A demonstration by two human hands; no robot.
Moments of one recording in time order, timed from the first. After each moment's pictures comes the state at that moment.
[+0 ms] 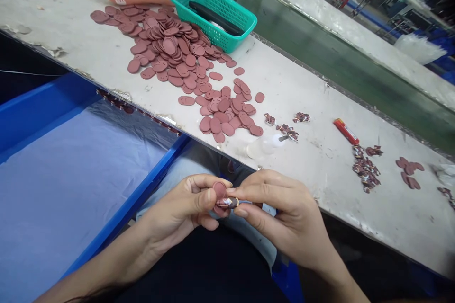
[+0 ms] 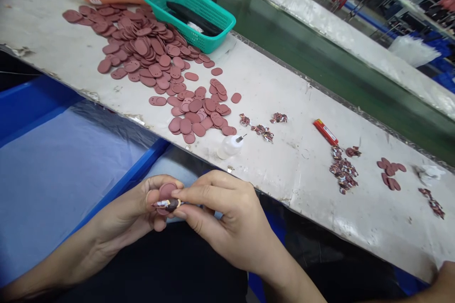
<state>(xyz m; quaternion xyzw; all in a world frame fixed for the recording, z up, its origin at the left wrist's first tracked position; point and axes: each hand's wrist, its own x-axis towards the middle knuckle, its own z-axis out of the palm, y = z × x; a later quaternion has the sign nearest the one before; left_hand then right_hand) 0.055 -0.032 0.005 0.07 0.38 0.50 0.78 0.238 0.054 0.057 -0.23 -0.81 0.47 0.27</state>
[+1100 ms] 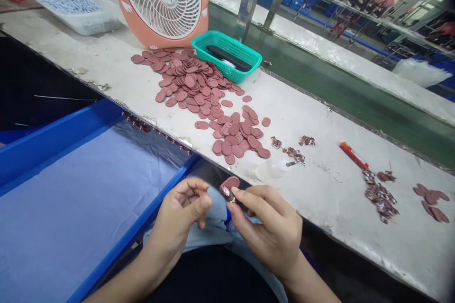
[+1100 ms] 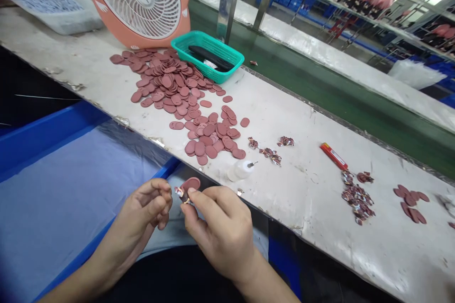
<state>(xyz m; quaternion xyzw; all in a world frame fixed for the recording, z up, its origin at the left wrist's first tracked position) 0.050 -0.037 -0.003 0.08 0.51 0.66 0.54 0.204 0.043 0.024 -0.23 -0.86 0.19 0.42</state>
